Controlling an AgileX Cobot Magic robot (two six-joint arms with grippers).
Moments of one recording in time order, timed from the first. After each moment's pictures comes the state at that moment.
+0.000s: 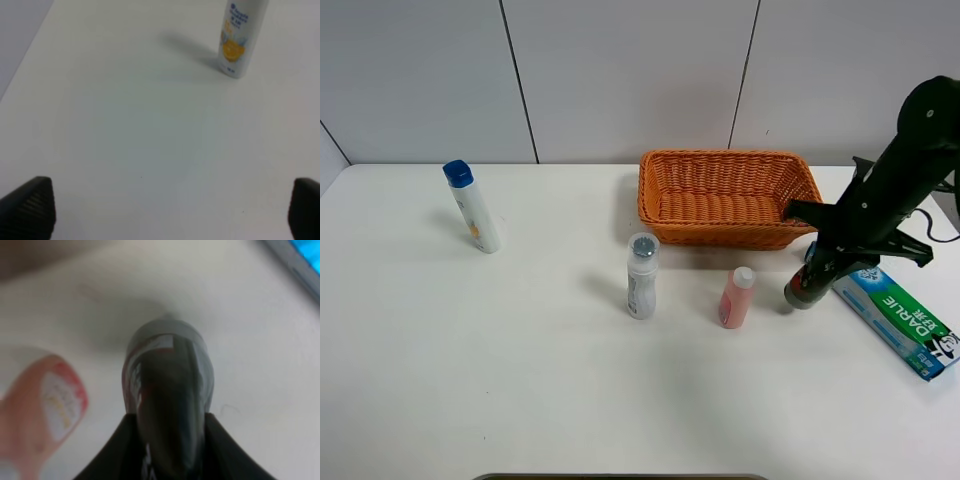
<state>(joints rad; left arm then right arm) 0.05 0.00 -0.51 0.02 1.05 0.01 0.09 1.65 -1.04 0.15 0.89 0.33</state>
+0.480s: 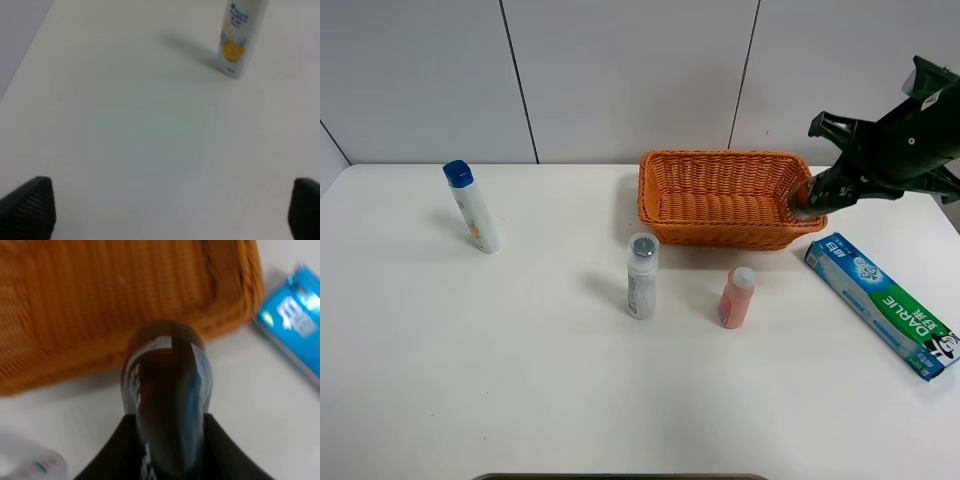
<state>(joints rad) 0.05 0.00 -0.51 0.02 1.05 0.01 0.09 1.43 -1.06 0.19 0.71 0.31</state>
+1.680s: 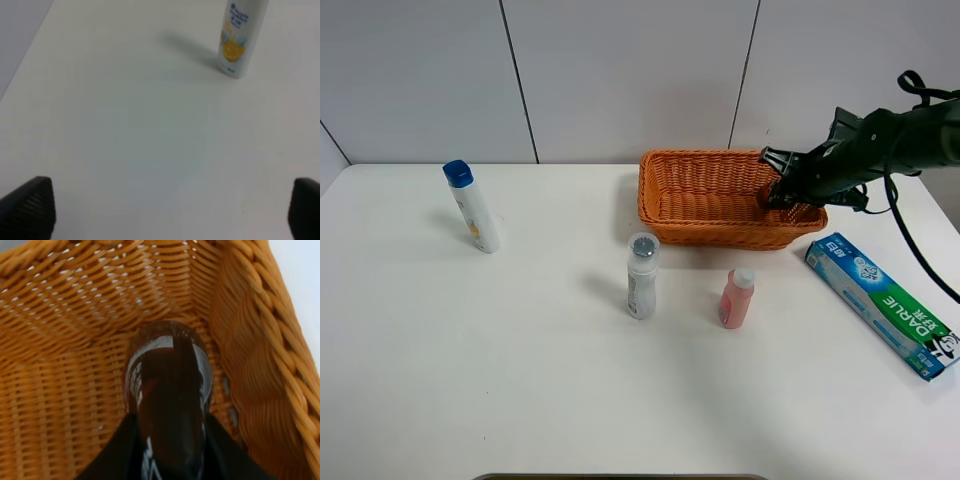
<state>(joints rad) 0.05 0.00 -0.51 0.02 1.05 0.01 0.09 1.91 -1.12 0.21 0.16 0.27</state>
